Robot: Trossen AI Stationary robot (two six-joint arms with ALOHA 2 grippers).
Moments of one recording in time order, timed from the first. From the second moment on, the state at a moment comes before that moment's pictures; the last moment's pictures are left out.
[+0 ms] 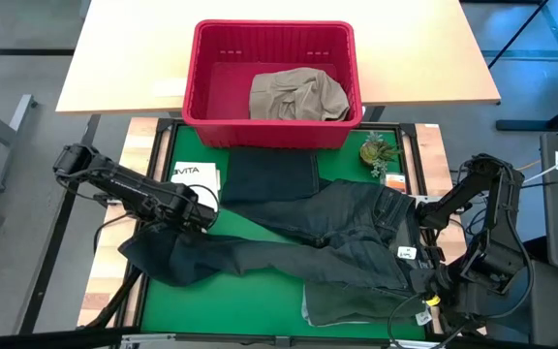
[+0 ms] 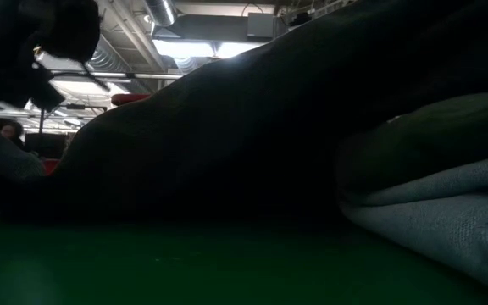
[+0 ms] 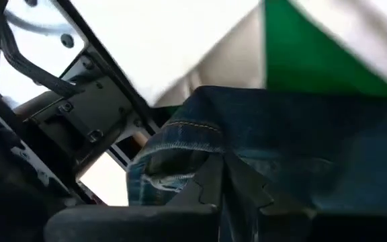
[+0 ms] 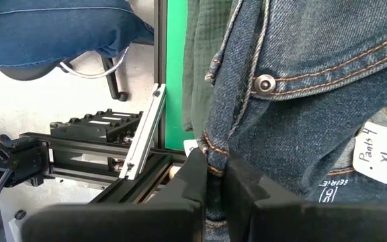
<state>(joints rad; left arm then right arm) -0.22 1.30 0.75 -1.36 0.14 -1.21 0.90 1.38 1.51 -1.39 -0.04 1.09</state>
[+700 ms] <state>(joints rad) -0.12 1.26 1.29 -1.54 -0.26 -1.17 0.90 1.38 1.51 -1.39 -0.16 1.09</state>
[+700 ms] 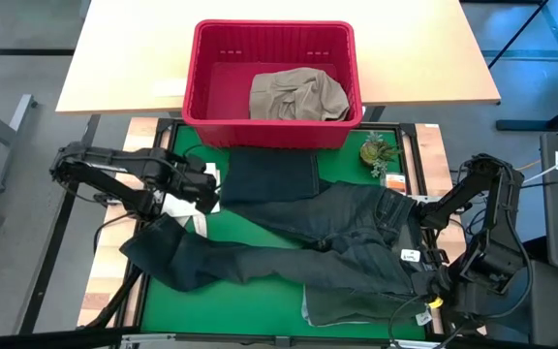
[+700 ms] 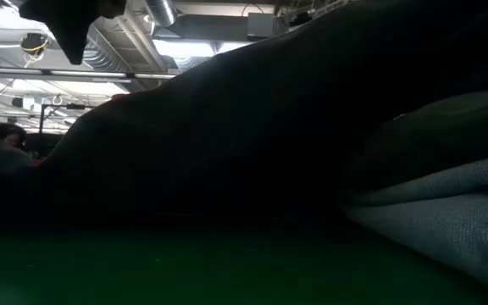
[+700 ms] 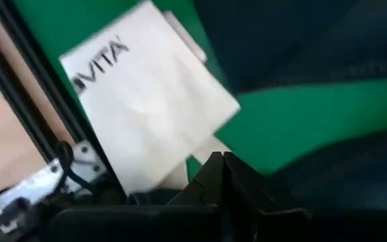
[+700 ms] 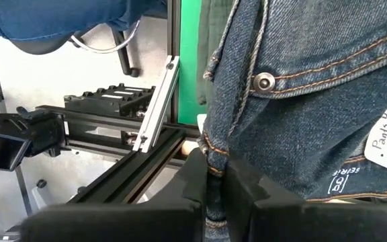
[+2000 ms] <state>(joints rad) -0.29 1.28 0.72 -0.98 0.17 -1.30 0.90 1.38 1.51 -1.39 -0.14 1.09</state>
